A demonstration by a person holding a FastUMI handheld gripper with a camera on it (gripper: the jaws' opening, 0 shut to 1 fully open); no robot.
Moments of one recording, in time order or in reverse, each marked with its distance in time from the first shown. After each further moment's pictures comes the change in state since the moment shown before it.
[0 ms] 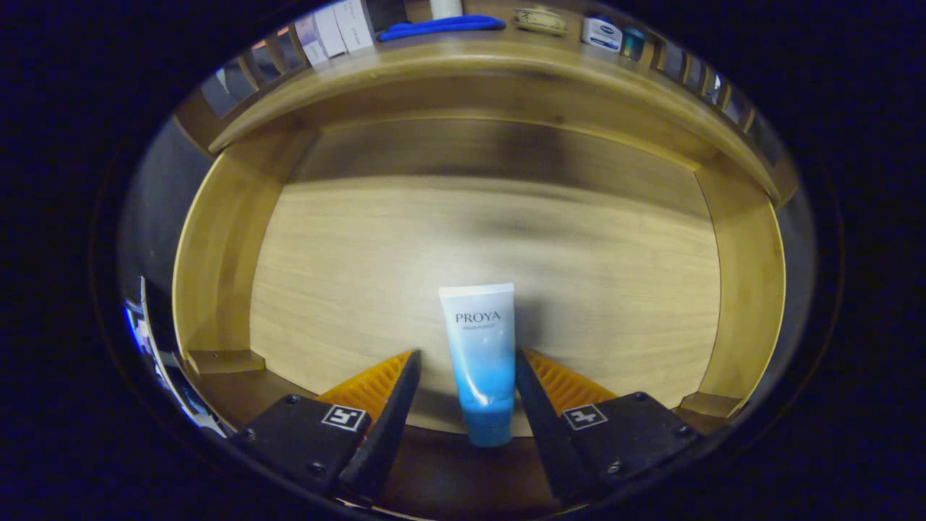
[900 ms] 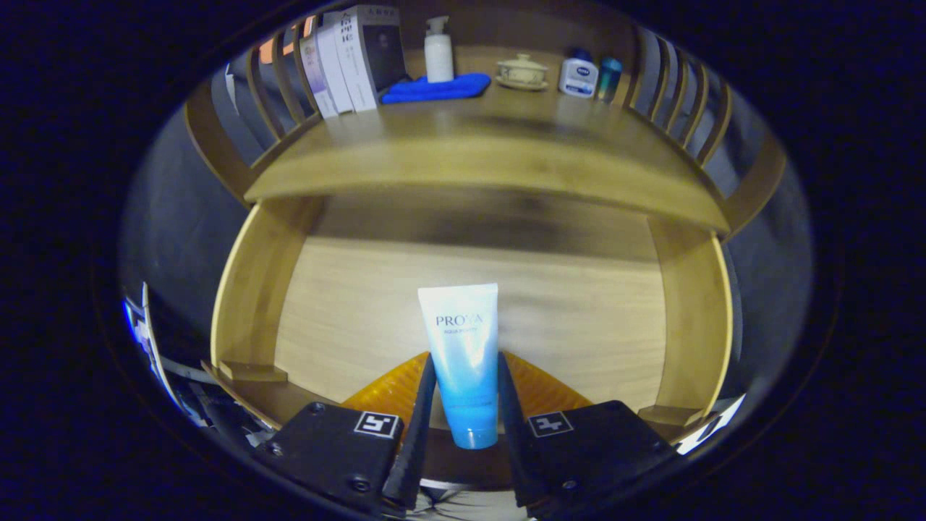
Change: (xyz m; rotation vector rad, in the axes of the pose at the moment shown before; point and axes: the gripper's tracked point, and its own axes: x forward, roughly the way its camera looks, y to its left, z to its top) arm -0.081 -0.007 0.048 0.023 -0.229 0.017
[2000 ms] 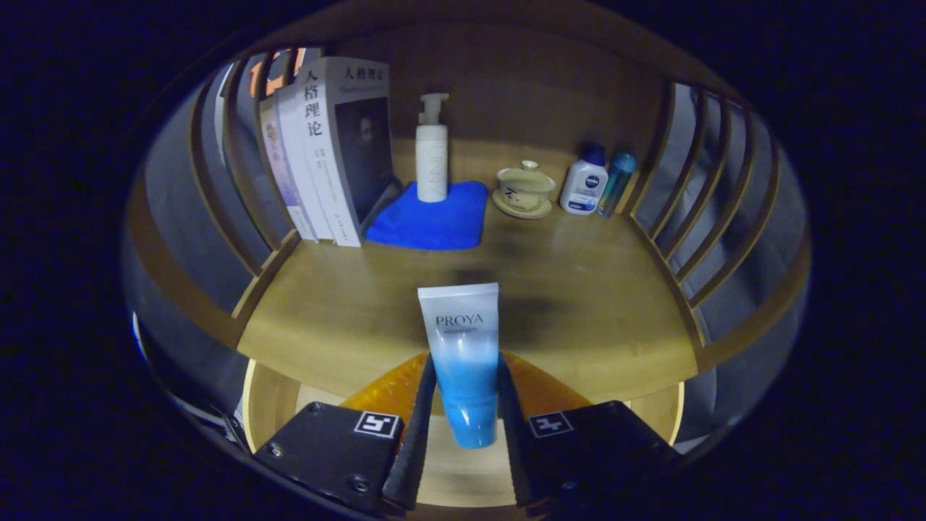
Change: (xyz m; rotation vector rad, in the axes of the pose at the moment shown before) arm 0.015 0.008 0.183 -0.001 -0.258 -0.097
